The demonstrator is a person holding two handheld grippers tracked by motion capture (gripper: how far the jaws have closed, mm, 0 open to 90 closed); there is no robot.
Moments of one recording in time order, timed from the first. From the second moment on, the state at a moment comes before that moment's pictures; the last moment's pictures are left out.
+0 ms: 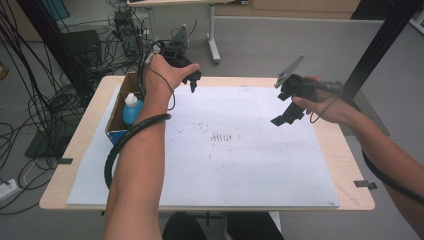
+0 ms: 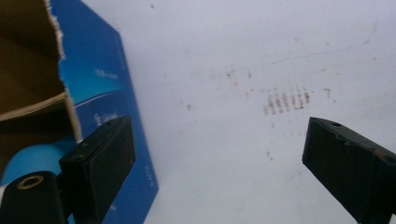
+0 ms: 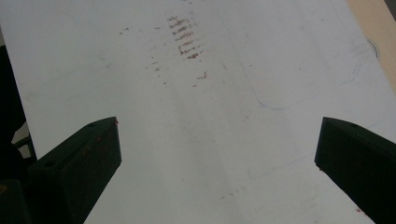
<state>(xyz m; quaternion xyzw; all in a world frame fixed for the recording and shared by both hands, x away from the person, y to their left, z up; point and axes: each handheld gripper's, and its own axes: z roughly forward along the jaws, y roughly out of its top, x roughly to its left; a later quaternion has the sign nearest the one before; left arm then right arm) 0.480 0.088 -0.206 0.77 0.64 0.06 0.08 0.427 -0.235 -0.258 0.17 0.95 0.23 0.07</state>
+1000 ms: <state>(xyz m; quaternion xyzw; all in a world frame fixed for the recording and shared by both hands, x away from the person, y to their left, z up) 0.479 0.073 -0.206 0.77 0.63 0.05 0.09 0.418 -0.236 -0.257 0.17 0.96 0.22 0.08</state>
